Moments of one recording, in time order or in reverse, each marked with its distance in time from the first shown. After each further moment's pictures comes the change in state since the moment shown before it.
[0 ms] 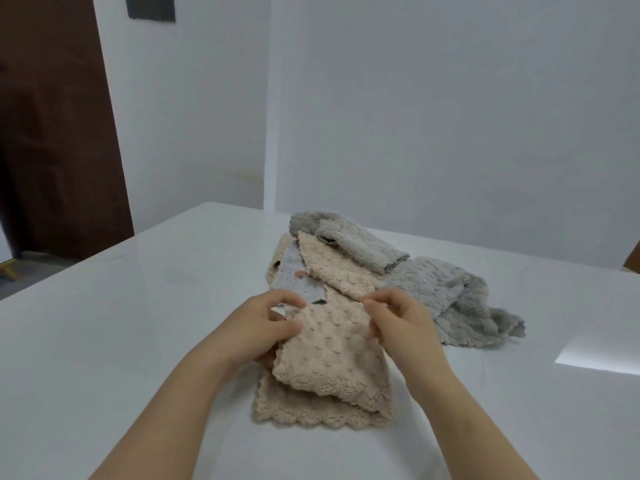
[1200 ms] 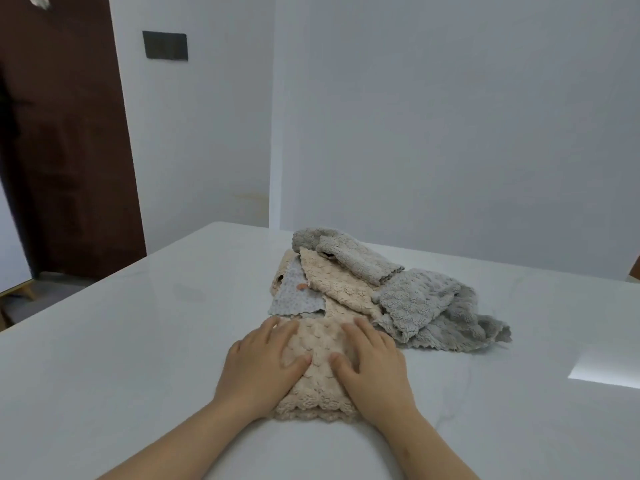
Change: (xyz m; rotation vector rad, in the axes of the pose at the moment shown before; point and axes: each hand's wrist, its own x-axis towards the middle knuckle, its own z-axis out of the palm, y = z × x) left_hand -0.016 -0.034 0.028 0.891 0.235 0.110; right_hand -0.021 0.036 0.013 -0.883 -0.156 -0.172
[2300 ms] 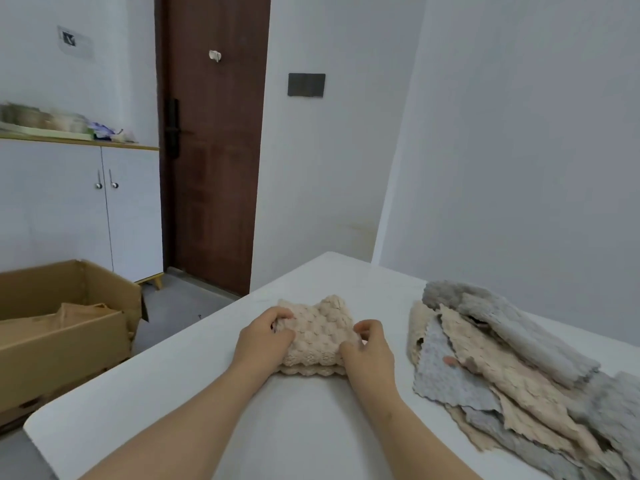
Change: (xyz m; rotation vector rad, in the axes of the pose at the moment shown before) left_hand 0.068 -0.180 -0.077 -0.725 0.440 -0.408; right_hand 0.134 -0.174 0.099 0.799 -0.046 -0.018
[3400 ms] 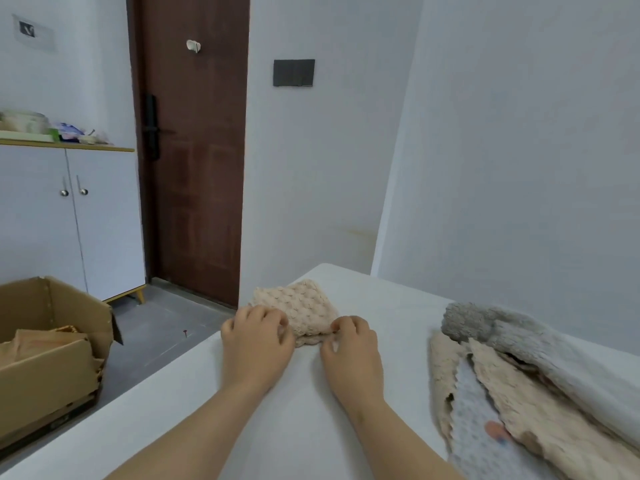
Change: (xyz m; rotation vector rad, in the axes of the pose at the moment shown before) left_hand 0.118 -0.024 0.046 0.692 0.299 0.426; right_hand 0.121 0.019 0.039 -0.540 0.065 -0.237
